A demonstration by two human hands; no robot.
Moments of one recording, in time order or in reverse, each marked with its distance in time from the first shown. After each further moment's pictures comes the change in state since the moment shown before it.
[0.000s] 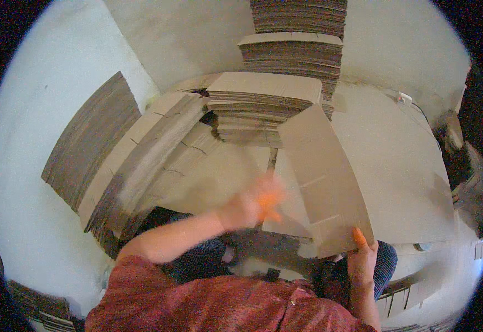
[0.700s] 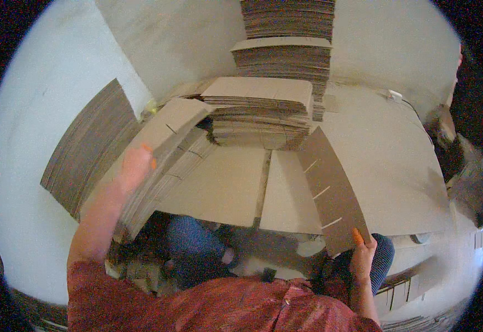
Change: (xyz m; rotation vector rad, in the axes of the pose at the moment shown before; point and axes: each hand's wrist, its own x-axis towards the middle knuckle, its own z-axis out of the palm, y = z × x) left_hand -0.045 -0.071 -0.239 0.996 -0.358 -0.698; right_hand -0.011 0.007 -0.008 0.589 0.103 0.270
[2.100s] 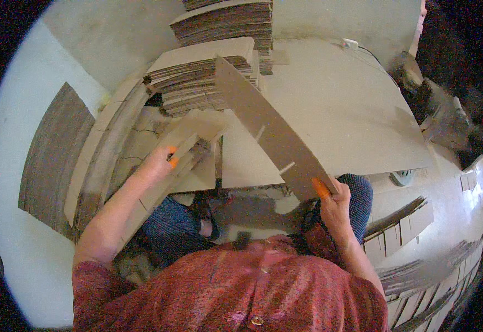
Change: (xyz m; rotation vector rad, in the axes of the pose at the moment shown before) left_hand -0.022 0.160 0.024 -0.809 -0.317 0.131; right_hand -0.016 -0.040 -0.009 -0.237 -0.173 -0.334
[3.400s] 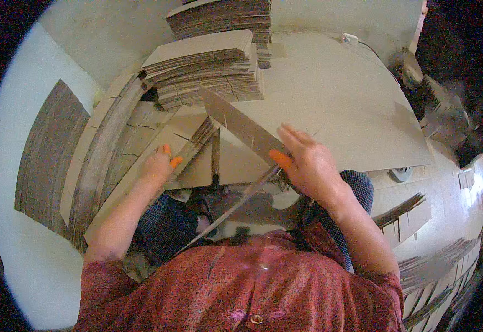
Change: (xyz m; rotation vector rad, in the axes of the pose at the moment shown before) left_hand 0.006 -0.028 0.046 0.565 0.110 -0.103; right_hand 0.069 -0.047 0.033 -0.655 -0.276 -0.389
